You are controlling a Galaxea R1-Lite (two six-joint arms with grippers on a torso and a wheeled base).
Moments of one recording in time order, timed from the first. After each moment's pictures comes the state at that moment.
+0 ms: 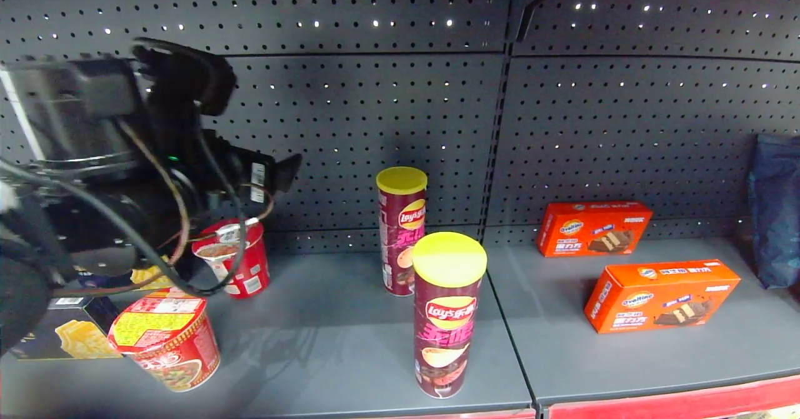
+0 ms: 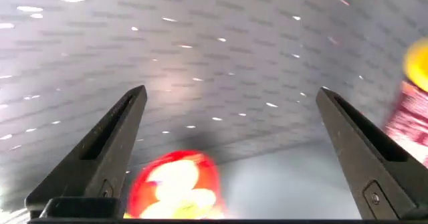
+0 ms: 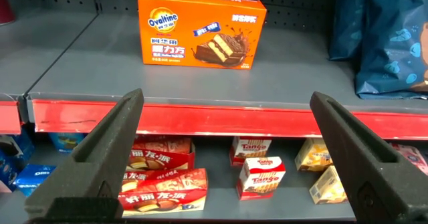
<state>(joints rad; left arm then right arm) -0.40 1.53 -0.93 -0.53 0.41 0.20 0.00 0.00 -0.01 -0.02 -0.02 -0.12</state>
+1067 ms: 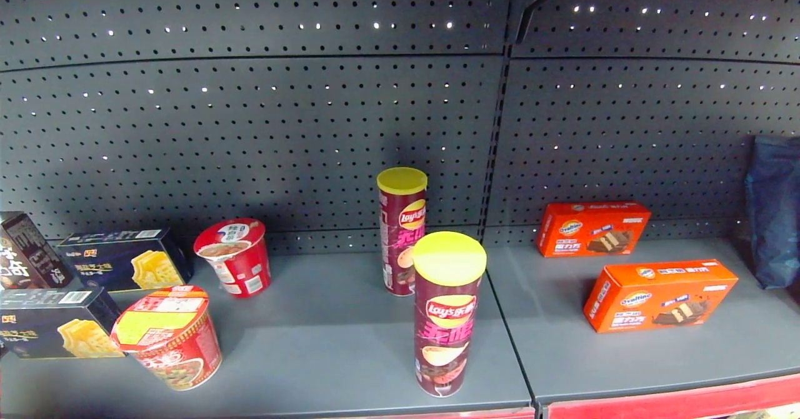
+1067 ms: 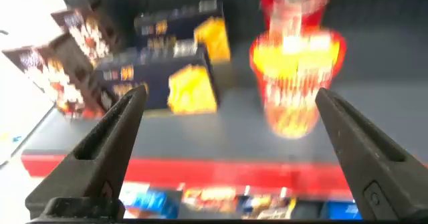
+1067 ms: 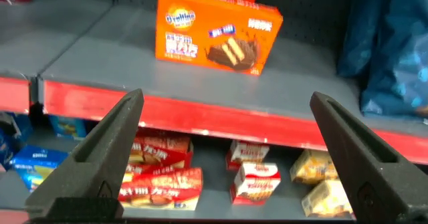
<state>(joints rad) -0.14 0.44 -0.11 -0.25 0.36 0.16 0.00 0.00 -0.02 0.00 0.03 -0.20</state>
